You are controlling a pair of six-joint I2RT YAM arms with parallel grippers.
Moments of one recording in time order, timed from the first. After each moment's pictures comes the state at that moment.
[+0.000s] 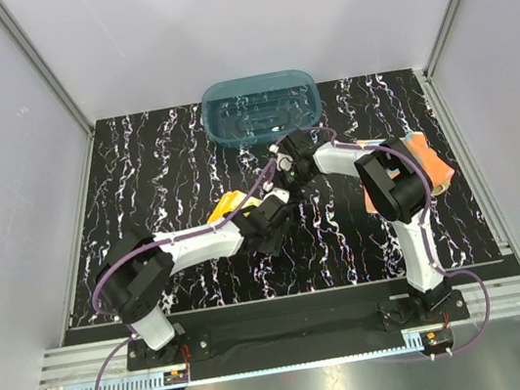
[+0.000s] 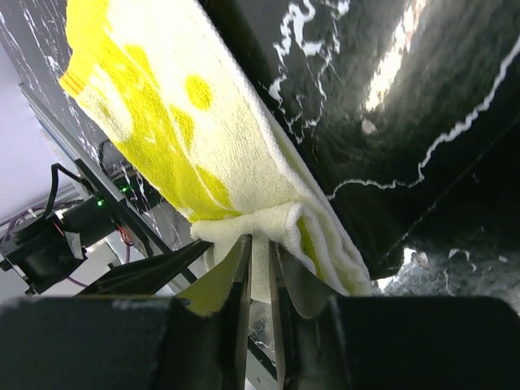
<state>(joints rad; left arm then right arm) -0.96 1.70 0.98 -0.39 -0.26 -0.41 0.50 2.14 1.42 -0.45 -0.70 0.47</state>
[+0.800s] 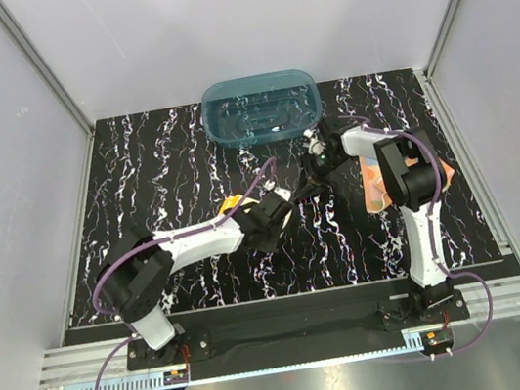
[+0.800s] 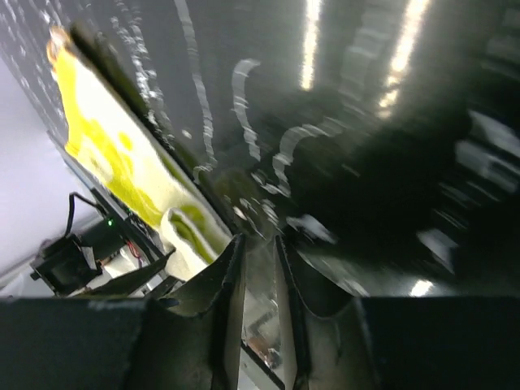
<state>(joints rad) -0.95 1.71 1.01 -0.43 -0.22 -0.41 0.29 2.19 1.46 -0.55 -0.74 0.37</state>
